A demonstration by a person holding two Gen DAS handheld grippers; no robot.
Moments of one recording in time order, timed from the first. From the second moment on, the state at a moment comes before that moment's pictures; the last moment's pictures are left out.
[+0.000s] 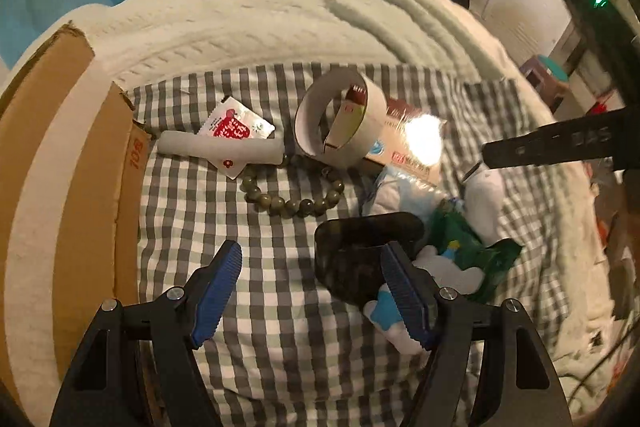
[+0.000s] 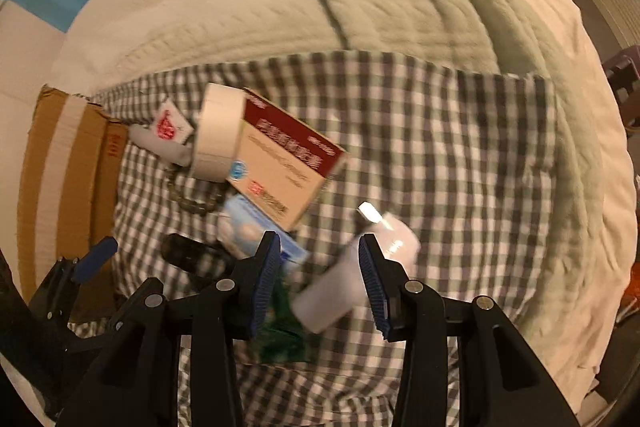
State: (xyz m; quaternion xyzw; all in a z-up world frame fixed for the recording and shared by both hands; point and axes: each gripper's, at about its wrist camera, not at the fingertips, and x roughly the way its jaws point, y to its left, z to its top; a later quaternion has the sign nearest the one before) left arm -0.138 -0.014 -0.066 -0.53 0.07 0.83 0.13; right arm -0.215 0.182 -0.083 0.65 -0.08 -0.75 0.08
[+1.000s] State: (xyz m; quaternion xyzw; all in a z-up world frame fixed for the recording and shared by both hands) left arm -0.167 0.001 -0.120 -0.61 0.00 0.78 0.16; right arm -0.204 0.210 -0.146 0.70 -0.11 -0.71 0.07
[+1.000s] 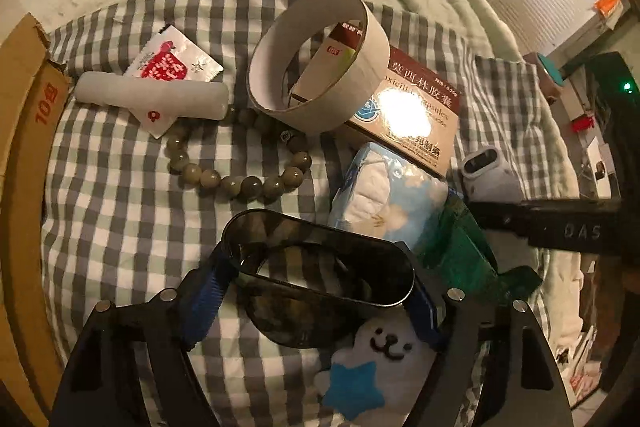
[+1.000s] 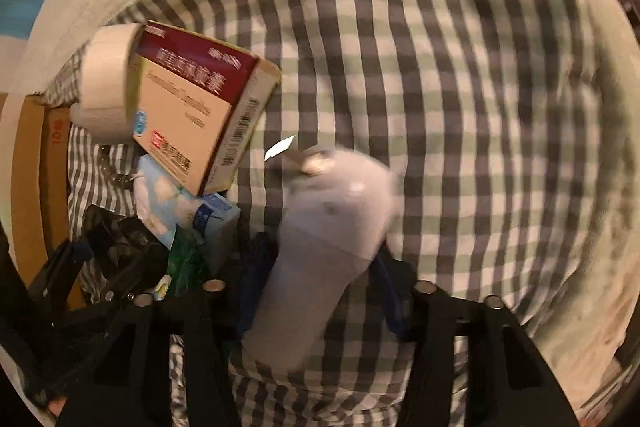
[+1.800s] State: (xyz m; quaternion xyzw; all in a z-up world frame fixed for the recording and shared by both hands) left arm -0.139 -0.196 0.154 -0.43 -0.12 0.90 -0.05; right arm -0.180 -0.010 0.118 0.53 -0.03 -0.81 0.23
